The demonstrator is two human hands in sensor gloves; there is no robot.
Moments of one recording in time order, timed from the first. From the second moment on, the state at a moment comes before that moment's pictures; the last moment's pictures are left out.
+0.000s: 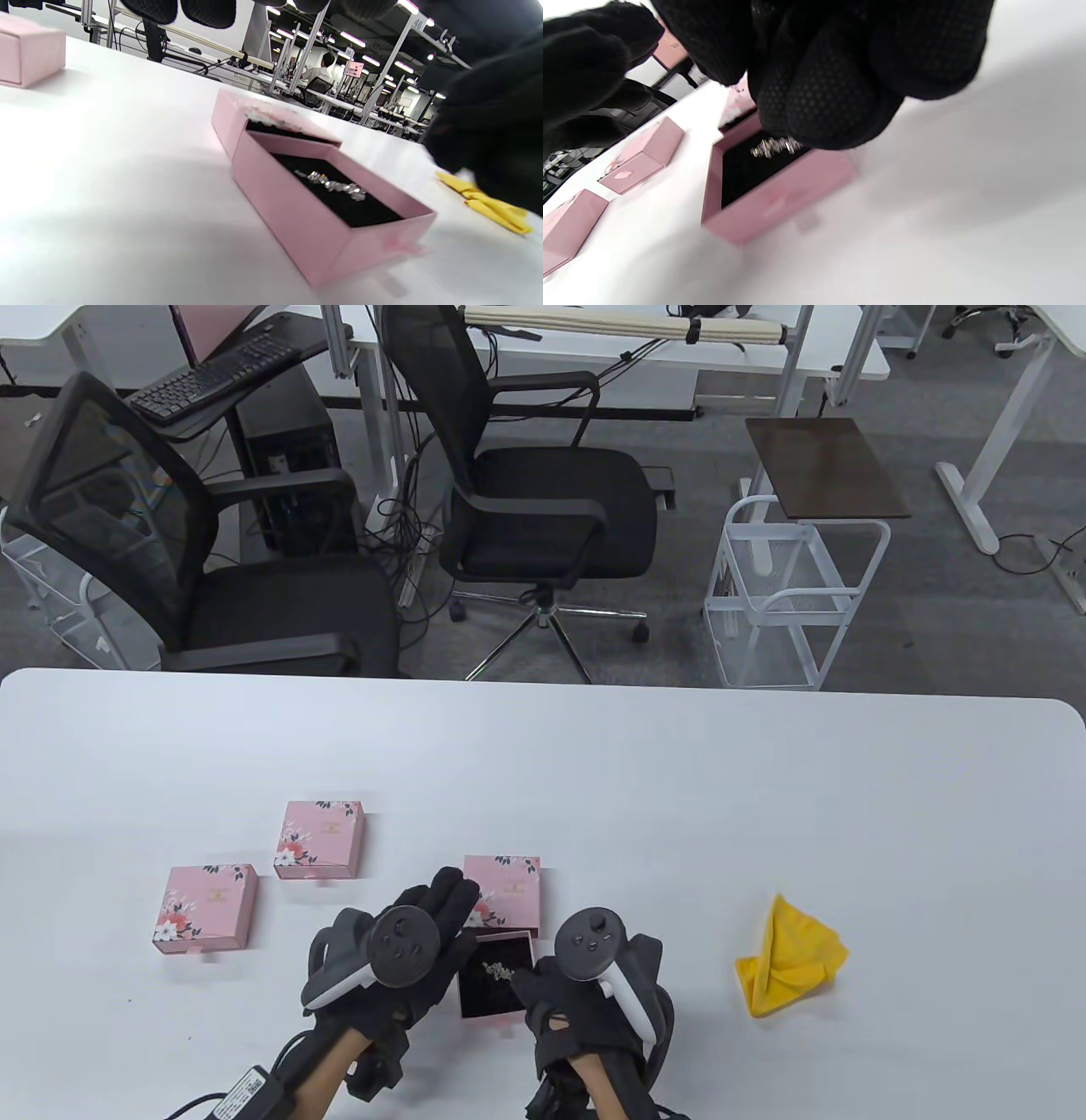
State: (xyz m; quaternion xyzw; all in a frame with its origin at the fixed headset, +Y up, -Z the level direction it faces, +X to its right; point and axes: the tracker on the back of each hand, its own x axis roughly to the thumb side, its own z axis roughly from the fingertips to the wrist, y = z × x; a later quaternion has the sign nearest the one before) left_hand -0.176 -0.718 -0.301 -0.07 -0.18 0.15 0.97; right_hand 0.039 -0.719 -0.295 -0.03 0.16 0.95 0.26
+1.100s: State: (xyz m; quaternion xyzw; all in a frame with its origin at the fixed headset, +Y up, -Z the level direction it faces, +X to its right) left_hand -0.194 -0.723 -0.289 -0.02 -0.16 0.13 0.98; right_hand -0.011 -0.754 -0.296 0.09 0.04 0.99 -0.05
